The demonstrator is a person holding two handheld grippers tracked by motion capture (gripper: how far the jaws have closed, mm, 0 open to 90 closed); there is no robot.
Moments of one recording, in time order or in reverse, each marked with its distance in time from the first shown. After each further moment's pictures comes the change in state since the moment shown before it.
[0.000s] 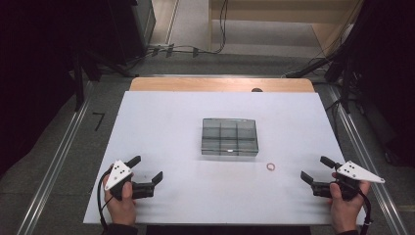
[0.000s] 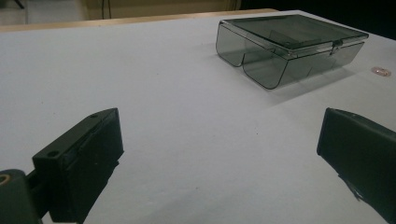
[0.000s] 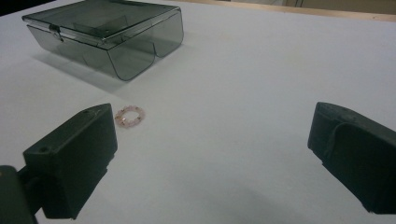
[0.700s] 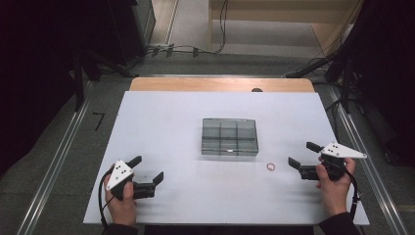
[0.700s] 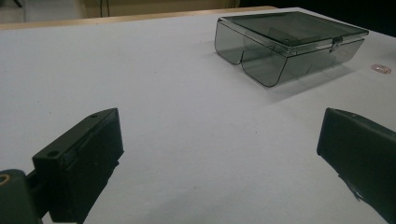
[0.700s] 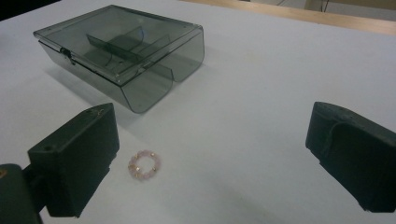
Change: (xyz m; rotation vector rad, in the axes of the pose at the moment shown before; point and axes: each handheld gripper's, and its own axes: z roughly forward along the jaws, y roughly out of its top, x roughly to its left) left arm -0.002 0.000 0.002 0.006 0.005 0.006; right arm 0.007 0.048 0.040 0.060 0.072 -0.028
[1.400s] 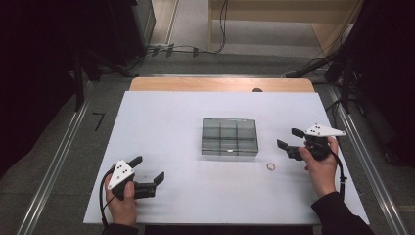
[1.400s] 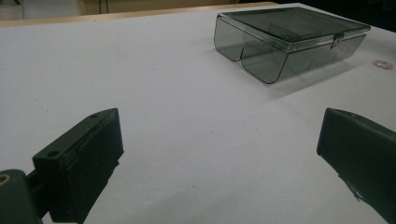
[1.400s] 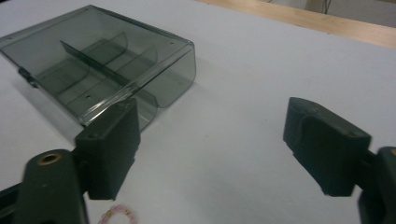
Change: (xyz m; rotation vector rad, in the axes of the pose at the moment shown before) left arm -0.001 0.000 0.002 0.015 -0.003 0.008; right arm -0.008 0.035 0.047 0.067 -0.025 -0.030
